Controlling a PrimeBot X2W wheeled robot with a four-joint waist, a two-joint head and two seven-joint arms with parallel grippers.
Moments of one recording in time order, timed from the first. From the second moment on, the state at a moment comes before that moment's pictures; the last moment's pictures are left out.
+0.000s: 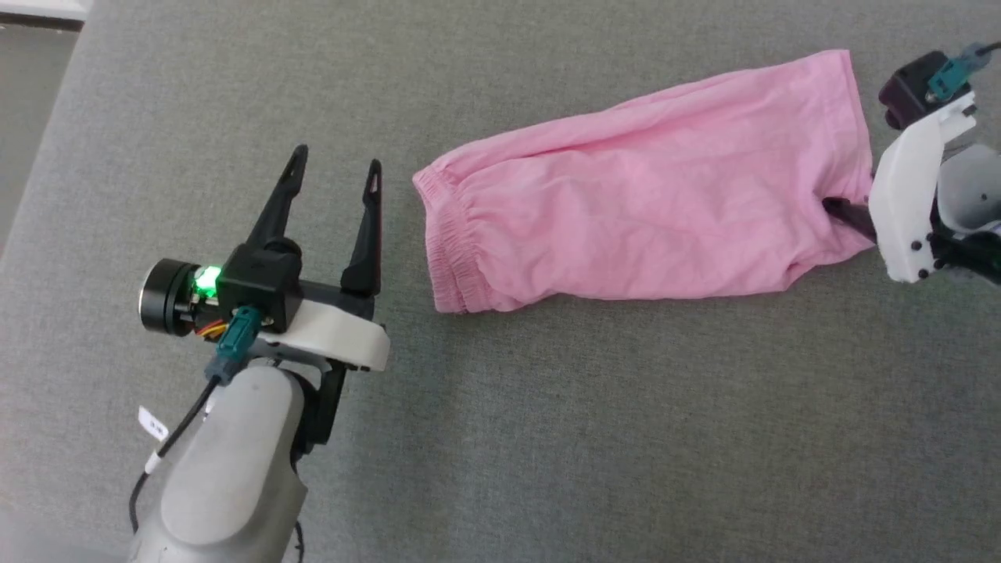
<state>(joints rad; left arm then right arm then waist) -0.45 0.26 -0.34 0.17 -0.22 0.15 -0.26 -1.15 -0.70 1.23 0.66 1.12 0.13 0.48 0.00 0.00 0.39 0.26</state>
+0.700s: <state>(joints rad) -0.64 0.45 -0.55 0.26 -0.46 -0.12 0.33 -1.02 -0.69 1.27 0.60 1.08 0.13 0.28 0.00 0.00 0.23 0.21</state>
